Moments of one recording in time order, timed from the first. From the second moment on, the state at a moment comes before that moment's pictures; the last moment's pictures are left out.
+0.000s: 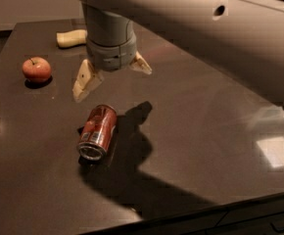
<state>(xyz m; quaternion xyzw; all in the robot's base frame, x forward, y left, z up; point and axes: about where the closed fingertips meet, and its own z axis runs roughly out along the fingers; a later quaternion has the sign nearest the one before) 0.533 0.055 0.905 -0.25 0.96 0.00 0.12</state>
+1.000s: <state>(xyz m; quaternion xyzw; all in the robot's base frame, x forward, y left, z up) 0.501 0.091 0.879 -0.08 0.99 0.03 0.06</state>
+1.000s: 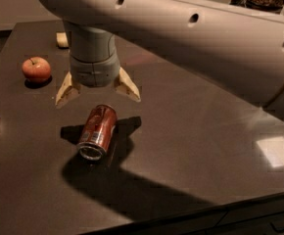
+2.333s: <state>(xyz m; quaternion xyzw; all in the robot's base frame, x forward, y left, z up) 0.476 0.106 0.850 -0.02 1.00 0.01 0.01</state>
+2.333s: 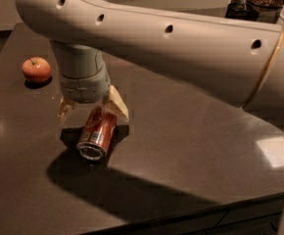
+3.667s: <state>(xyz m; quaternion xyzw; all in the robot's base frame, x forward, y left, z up) 0.492 0.111 0.905 -0.10 0.99 -0.05 0.12</state>
